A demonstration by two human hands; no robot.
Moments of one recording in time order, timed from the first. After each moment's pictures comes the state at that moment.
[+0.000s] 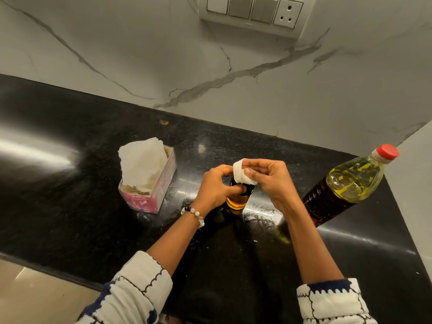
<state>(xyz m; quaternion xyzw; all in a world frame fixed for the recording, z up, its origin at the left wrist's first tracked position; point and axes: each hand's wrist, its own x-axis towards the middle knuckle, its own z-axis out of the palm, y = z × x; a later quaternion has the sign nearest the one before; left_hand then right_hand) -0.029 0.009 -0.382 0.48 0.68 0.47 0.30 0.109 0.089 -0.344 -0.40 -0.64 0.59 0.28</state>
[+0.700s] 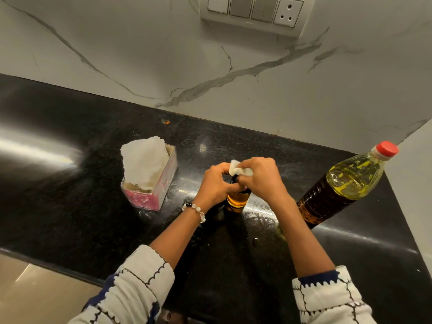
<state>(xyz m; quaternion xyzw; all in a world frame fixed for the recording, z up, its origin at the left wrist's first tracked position) -0.028 0.010 -0.382 0.47 0.67 0.47 0.31 0.090 0.076 -0.323 -0.42 -0.88 0.20 0.12</state>
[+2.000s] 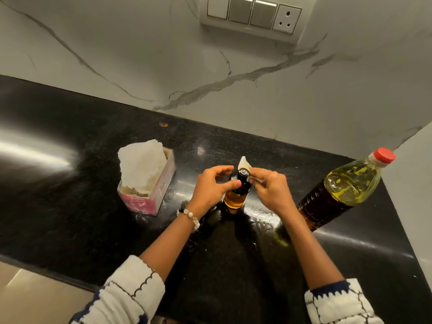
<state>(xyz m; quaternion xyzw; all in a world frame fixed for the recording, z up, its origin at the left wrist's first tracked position) -0.032 0.006 -0.378 0.41 0.70 0.49 0.34 0.122 0.091 -0.362 -0.36 -0.85 0.28 0.25</state>
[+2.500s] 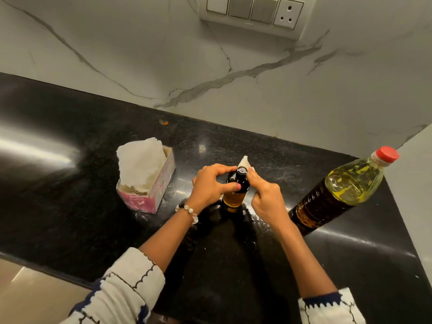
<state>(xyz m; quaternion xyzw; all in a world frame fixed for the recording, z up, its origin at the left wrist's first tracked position) -0.038 0.011 -0.385 0.47 0.72 0.42 0.28 0.122 0.069 -0.375 -0.37 -0.85 0.30 0.22</state>
